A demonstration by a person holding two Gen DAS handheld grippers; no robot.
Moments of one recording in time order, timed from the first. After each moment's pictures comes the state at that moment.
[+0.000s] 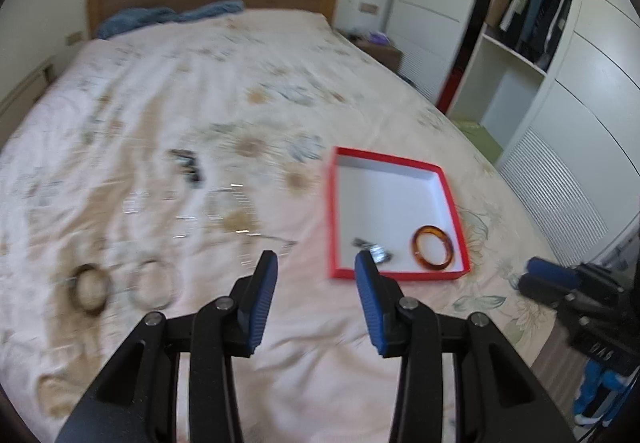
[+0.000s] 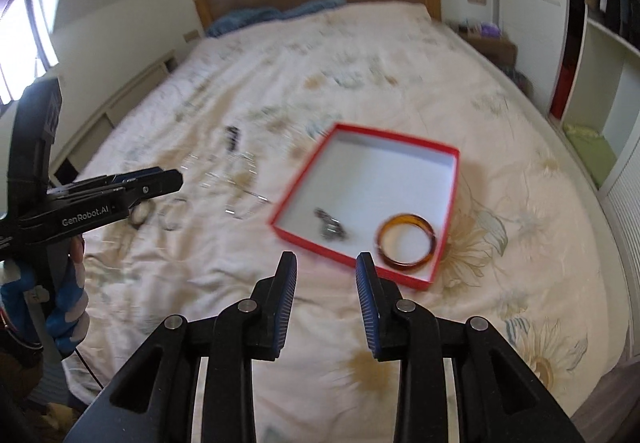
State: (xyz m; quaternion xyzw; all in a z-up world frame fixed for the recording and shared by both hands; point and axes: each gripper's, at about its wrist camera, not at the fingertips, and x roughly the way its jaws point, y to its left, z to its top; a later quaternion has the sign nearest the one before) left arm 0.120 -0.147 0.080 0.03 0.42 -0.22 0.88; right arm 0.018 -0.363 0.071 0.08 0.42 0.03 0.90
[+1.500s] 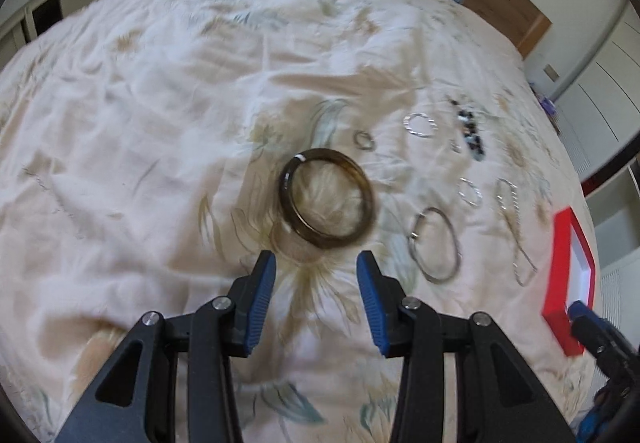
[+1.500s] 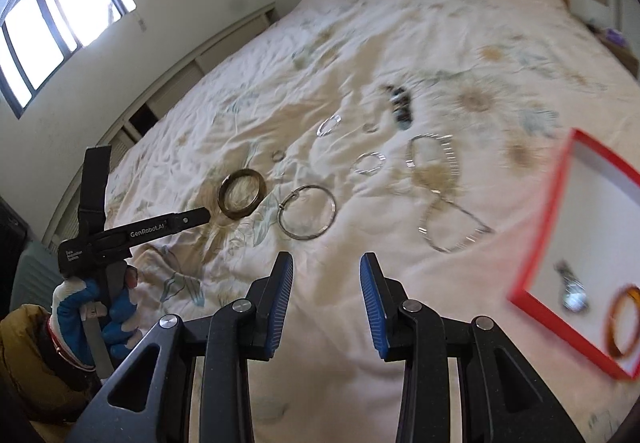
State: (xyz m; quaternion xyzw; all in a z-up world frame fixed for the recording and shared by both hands) left arm 0.182 0.112 -0.059 -0.17 0.50 0.02 0.85; right arm 0.153 -0.175 -0.012 0.08 0.47 0.22 0.85
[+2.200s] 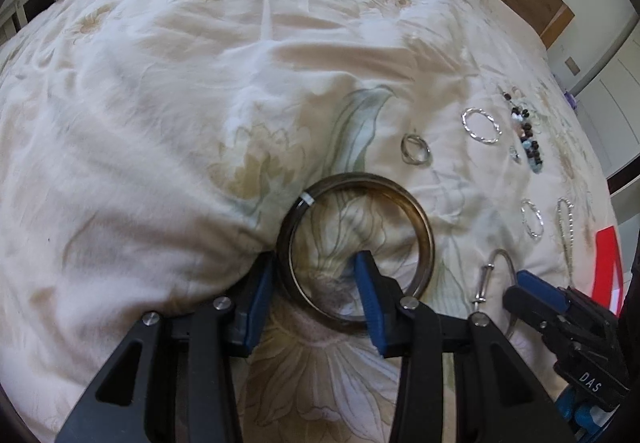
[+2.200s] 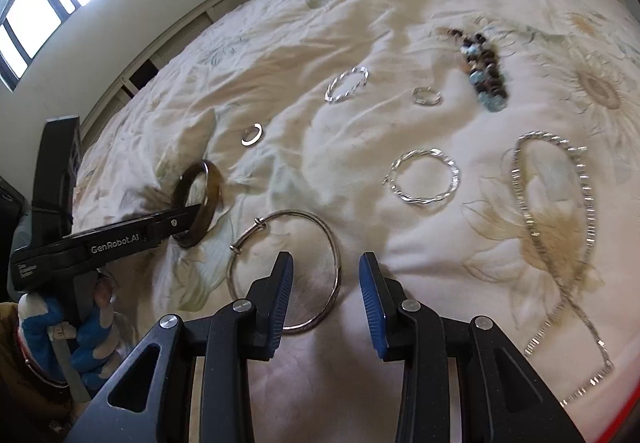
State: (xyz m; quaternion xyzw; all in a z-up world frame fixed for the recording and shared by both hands) left arm 0.245 0.117 -0.115 -0.15 0.53 0.04 0.84; right arm 0.263 -0.108 -0.110 0.04 0.52 0.27 0.81
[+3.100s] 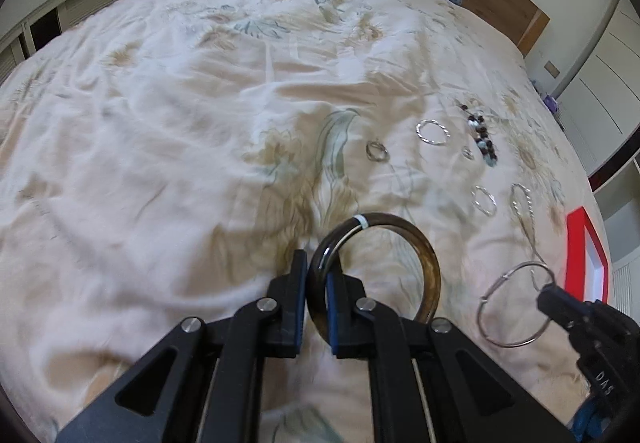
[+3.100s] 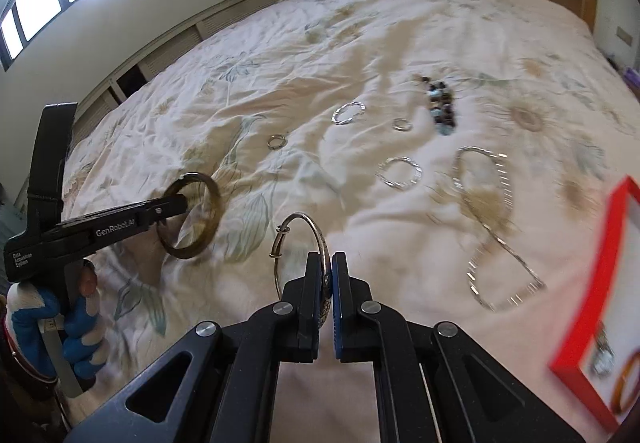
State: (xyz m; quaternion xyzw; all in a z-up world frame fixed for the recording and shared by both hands) left arm 0.185 0.114 -0.060 -0.14 0.48 0.03 0.86; right arm 0.186 -0.115 -0.040 0.00 0.48 0.21 0.85
